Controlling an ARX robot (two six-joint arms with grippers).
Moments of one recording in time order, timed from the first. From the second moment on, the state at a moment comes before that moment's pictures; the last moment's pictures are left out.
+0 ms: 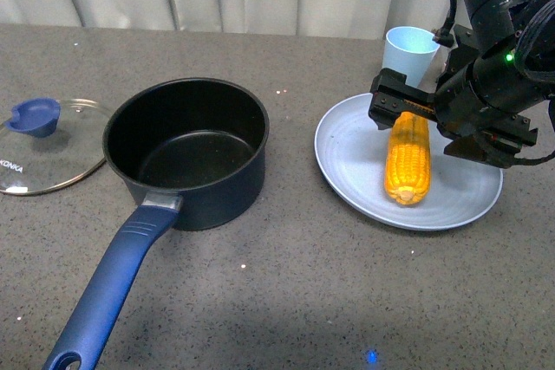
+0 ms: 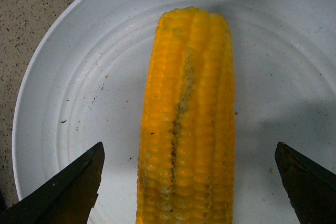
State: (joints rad) left arm 0.00 0.00 0.02 0.00 0.00 0.00; right arm 0.23 2.20 1.24 -0.05 -0.01 0.48
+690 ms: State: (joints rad) left arm 0.00 0.00 0.02 0.00 0.00 0.00; right arm 0.23 2.18 1.22 -0.04 -0.03 0.46
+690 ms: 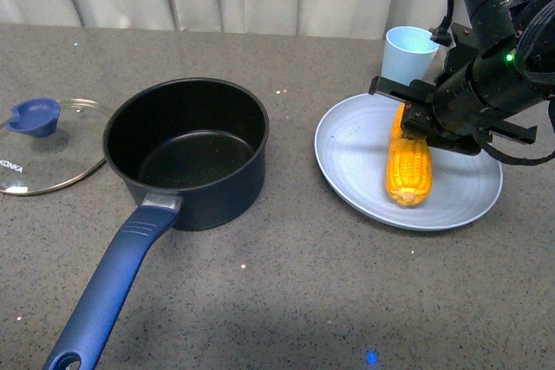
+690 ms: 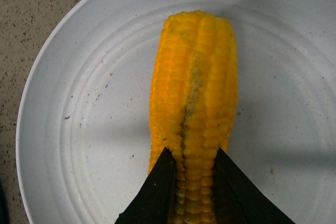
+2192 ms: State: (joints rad) left arm 0.00 0.00 0.02 0.00 0.00 0.00; right arm 0.58 2.12 1.40 -0.01 -0.34 0.59
